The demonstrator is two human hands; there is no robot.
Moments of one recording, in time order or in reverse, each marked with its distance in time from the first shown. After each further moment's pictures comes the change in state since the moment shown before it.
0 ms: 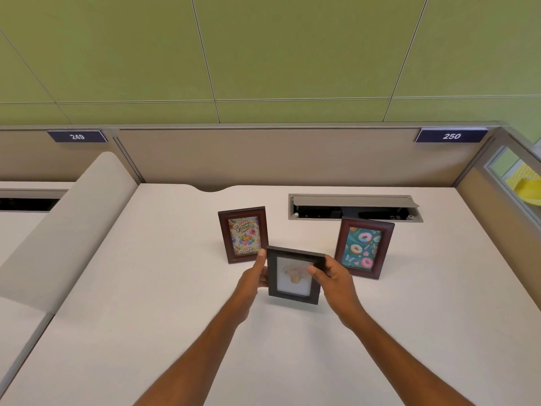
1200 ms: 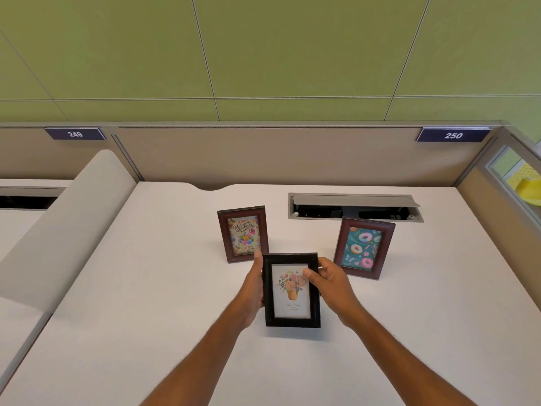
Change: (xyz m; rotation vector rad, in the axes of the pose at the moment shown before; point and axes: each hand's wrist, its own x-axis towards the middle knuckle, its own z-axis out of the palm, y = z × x) left_hand -0.004 -0.011 0.008 -0.254 -0.152 -0.062; right_hand 0.003 0.001 0.000 0.028 -0.111 0.090
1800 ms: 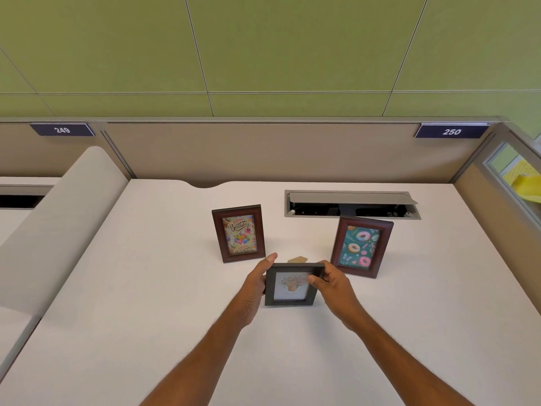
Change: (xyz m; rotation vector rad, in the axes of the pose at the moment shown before) left_hand 0.022 -0.004 0.006 0.013 0.032 0.134; right_hand 0.009 0.021 -0.011 -0.132 0.032 0.008
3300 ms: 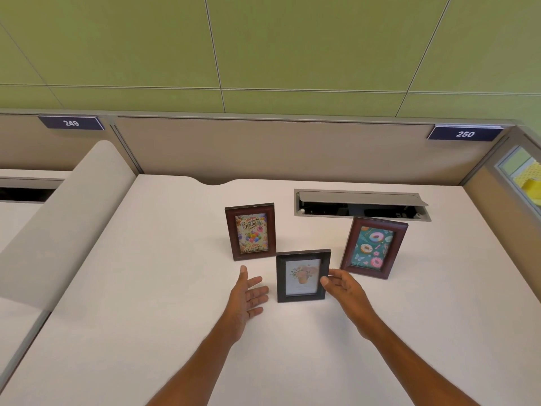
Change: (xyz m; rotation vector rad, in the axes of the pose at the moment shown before) left_hand 0.006 -0.043 -0.075 -0.062 0.111 -0.205; right_hand -0.002 0.022 0.003 0.001 0.031 0.126
